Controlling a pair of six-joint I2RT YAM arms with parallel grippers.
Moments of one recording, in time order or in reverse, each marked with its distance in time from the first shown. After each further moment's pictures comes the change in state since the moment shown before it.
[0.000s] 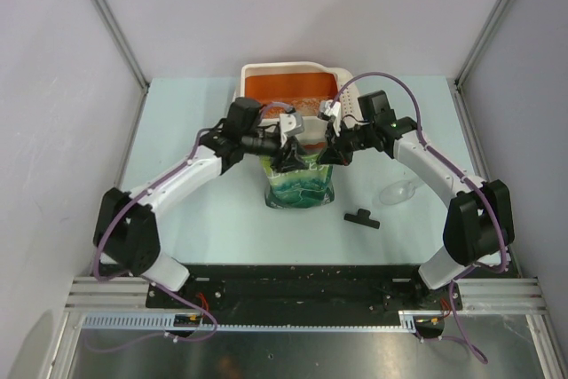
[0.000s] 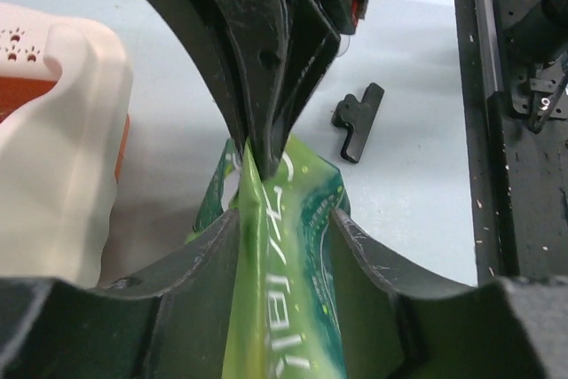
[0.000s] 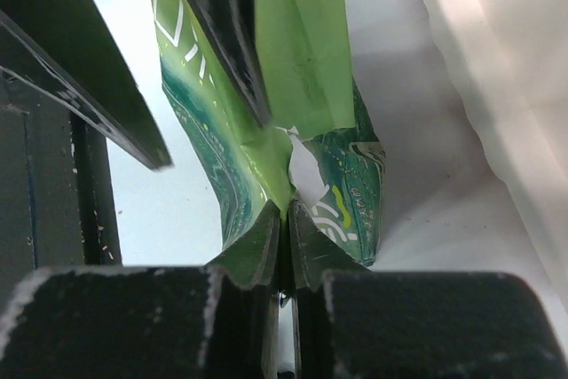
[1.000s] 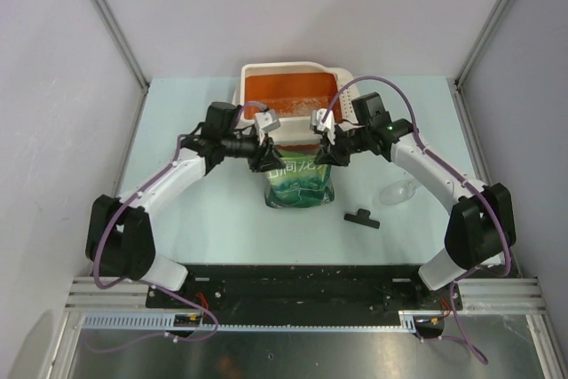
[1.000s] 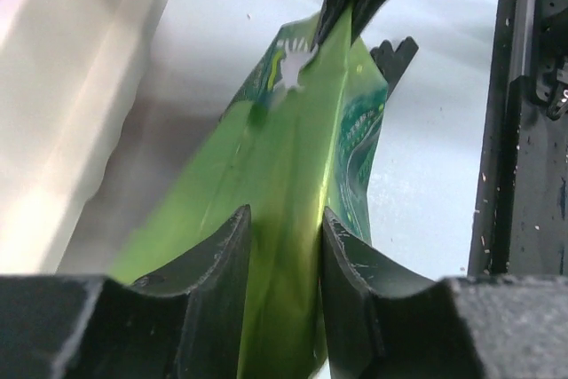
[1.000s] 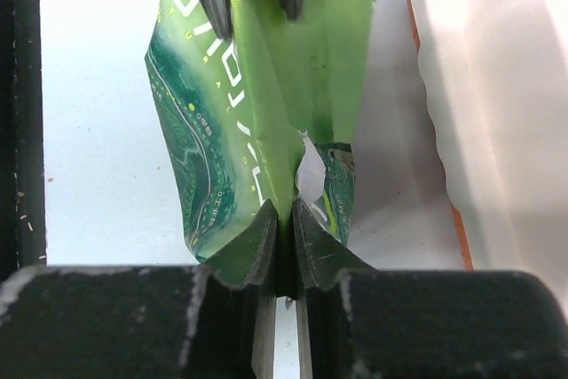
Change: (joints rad) left arm 0.117 -0.008 -0.064 -0.040 -0.013 -0.053; right arm 0.057 -0.023 0.002 -0.025 0.080 -0.239
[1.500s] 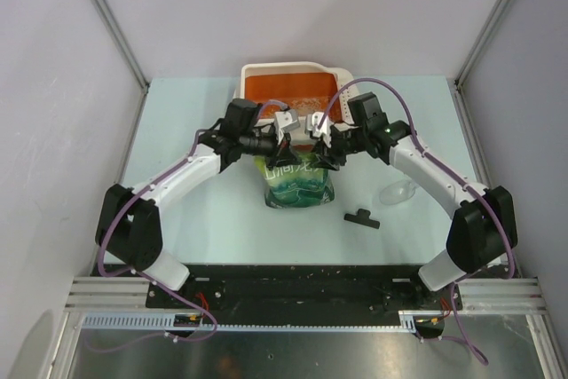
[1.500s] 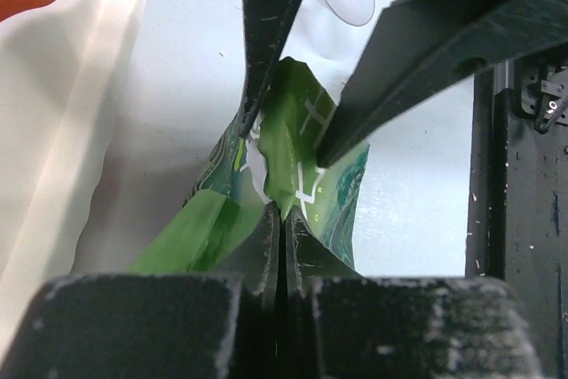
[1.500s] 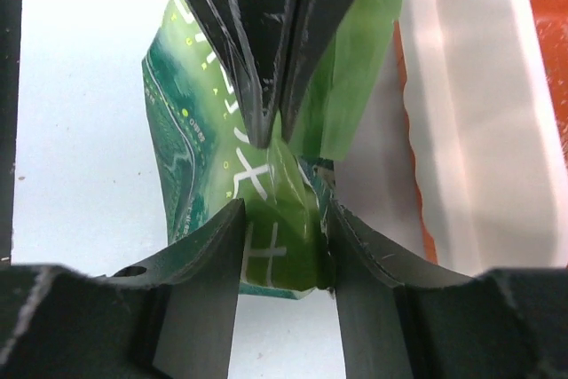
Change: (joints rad) left arm -0.087 0.055 0.065 0.023 -0.029 -0.023; right arm 0.047 -0.024 0.000 0.049 0.022 -0.060
